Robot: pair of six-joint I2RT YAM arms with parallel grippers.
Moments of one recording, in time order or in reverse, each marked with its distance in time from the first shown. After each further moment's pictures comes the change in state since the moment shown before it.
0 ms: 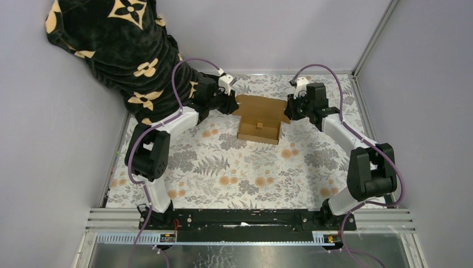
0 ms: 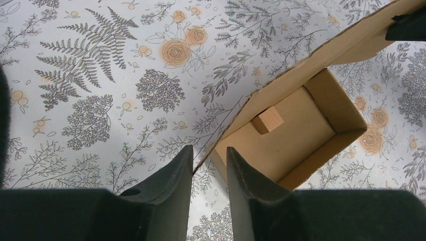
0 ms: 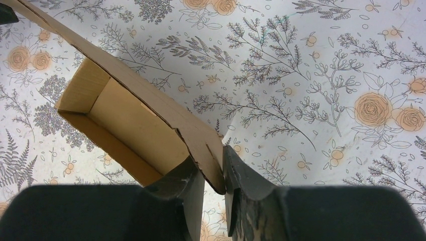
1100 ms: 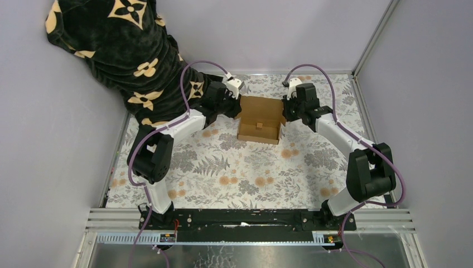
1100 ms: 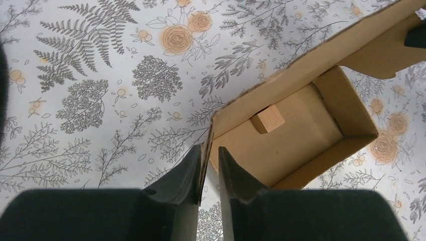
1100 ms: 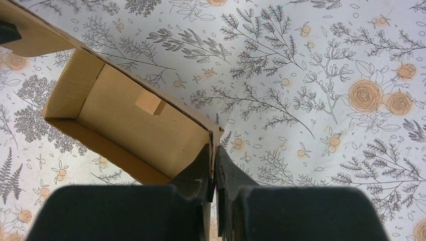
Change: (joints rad) left arm -0.090 -0.006 0.000 -0.045 -0.179 -0.019; right arm 0.092 0.000 0.030 -0.060 0.172 0.024
